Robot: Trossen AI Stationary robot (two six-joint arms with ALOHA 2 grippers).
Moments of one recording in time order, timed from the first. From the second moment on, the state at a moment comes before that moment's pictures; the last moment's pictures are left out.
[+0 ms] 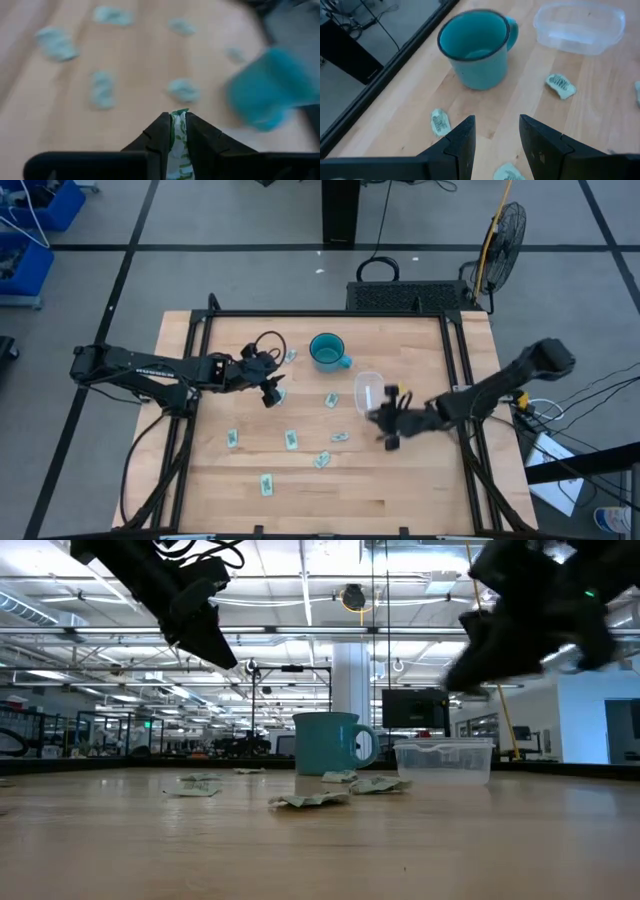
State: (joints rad) left arm 0.01 1.17 0.75 -0.32 -0.41 -0.20; right arm 0.37 1.23 0.54 -0.01 0.54 -0.06
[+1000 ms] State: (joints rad) left arm 0.01 1.17 0.75 -0.27 -0.41 -0.16; right arm -0.03 1.37 0.59 0.24 -0.01 -0.27
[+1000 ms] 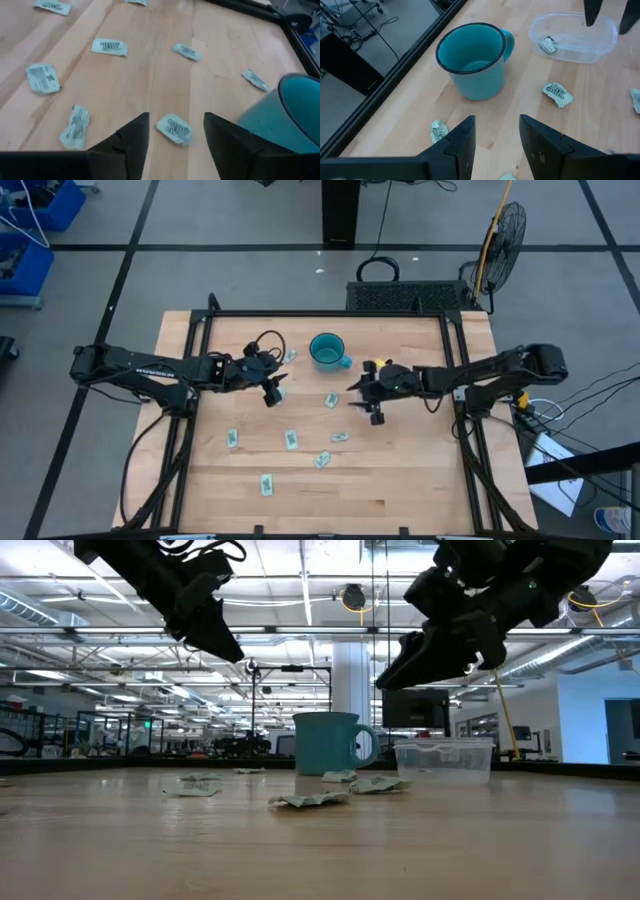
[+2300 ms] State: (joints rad) left arm 0.43 1.79 0.76 0.09 -0.25 -0.26; right arm -0.01 1.40 0.65 0.51 0.29 -0.60
